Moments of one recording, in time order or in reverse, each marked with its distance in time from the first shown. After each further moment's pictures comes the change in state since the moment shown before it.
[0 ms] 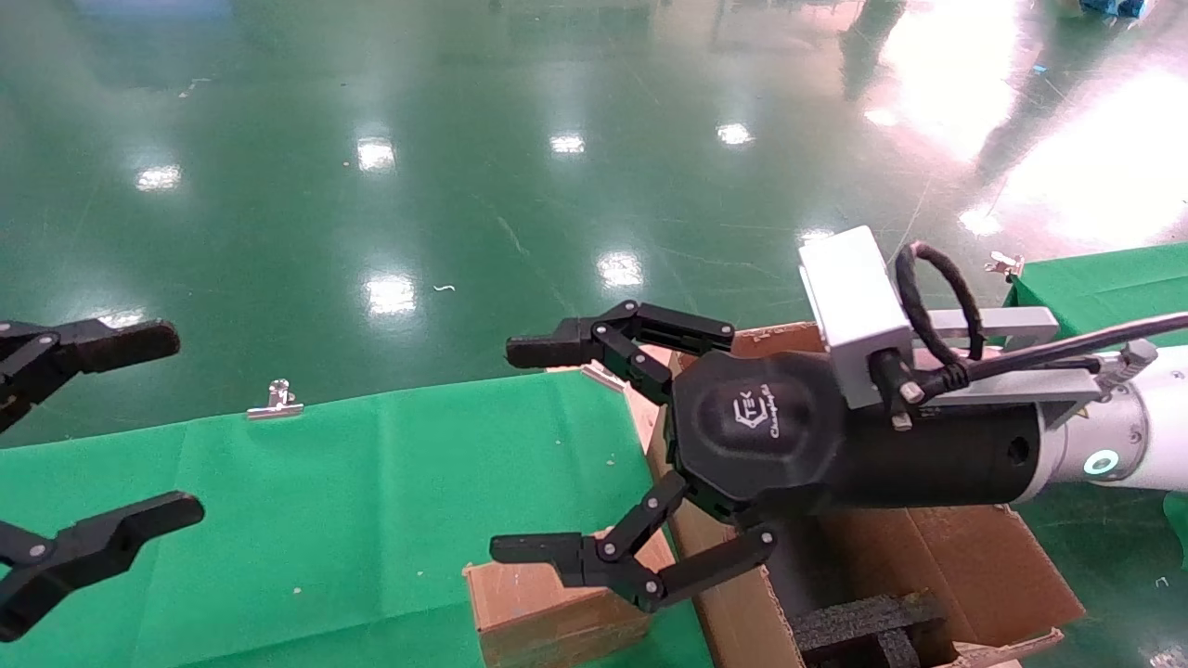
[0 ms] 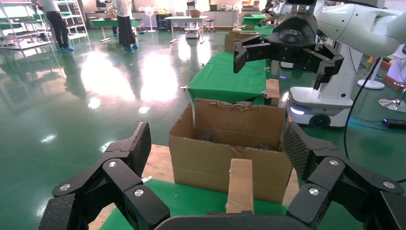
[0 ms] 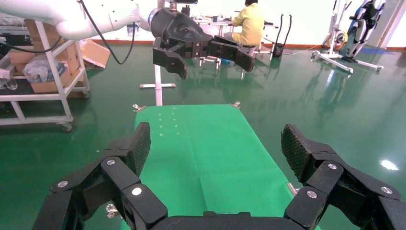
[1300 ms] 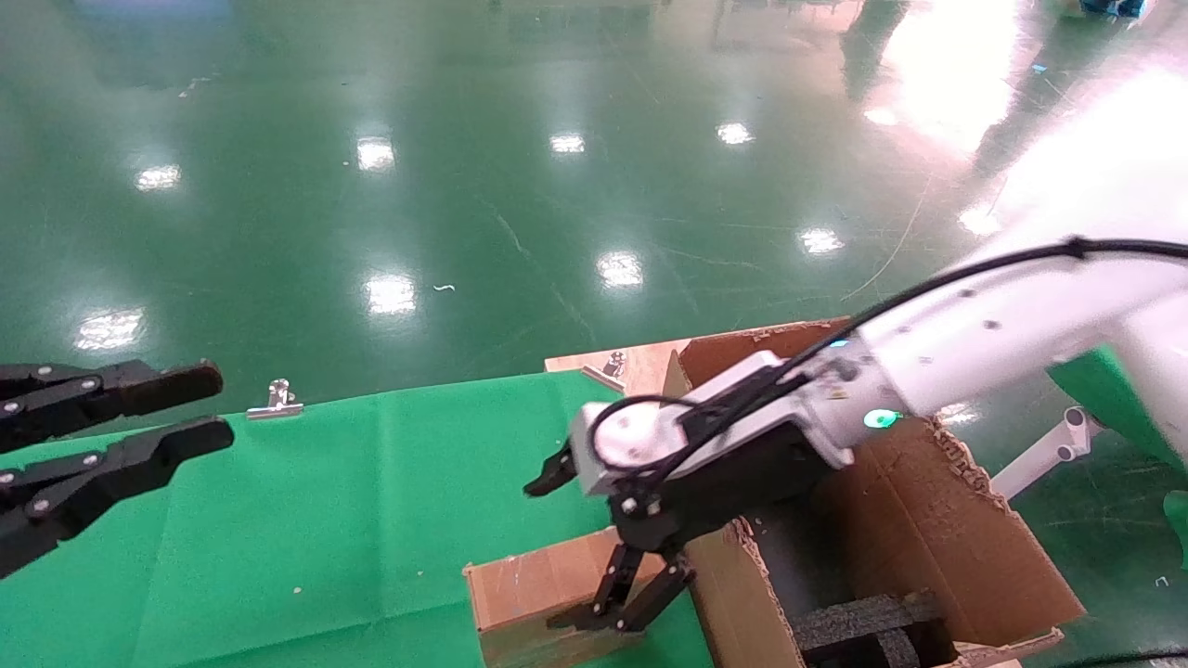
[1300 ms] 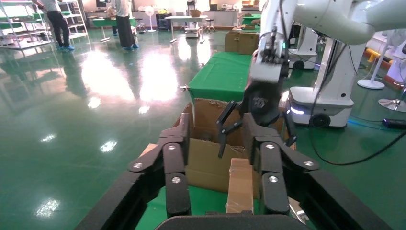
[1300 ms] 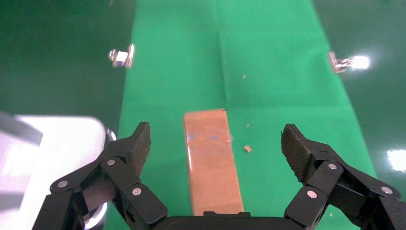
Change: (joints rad) left arm 0.000 0.000 0.000 0.000 0.000 0.000 0.000; right arm 0.441 -0.179 -0.475 -0.154 -0.530 -0.094 0.038
